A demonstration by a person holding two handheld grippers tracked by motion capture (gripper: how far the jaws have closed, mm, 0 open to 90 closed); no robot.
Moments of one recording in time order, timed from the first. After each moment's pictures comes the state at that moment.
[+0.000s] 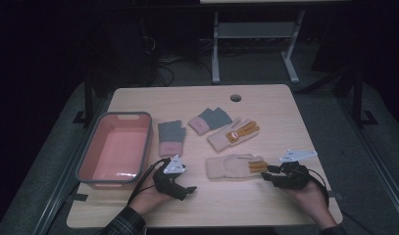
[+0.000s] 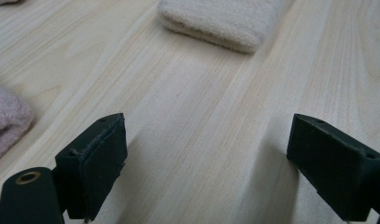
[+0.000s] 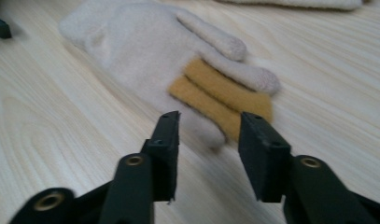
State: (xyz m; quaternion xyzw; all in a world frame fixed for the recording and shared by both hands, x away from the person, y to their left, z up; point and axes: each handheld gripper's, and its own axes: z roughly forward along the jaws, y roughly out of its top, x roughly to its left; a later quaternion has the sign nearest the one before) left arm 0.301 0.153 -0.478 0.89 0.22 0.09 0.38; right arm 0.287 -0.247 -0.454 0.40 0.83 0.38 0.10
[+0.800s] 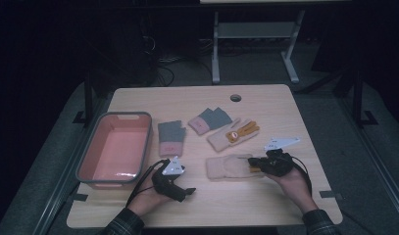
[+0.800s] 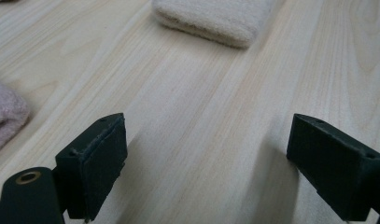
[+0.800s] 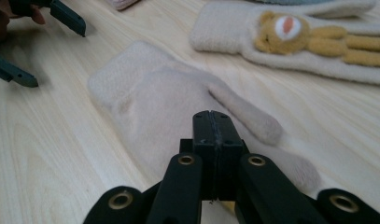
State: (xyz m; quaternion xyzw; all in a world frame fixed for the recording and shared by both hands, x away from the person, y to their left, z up) left arm 0.298 0.157 -0.477 0.90 0.21 0.09 0.38; right arm 0.321 -0.209 -0.439 0.36 0.83 0.41 0.08
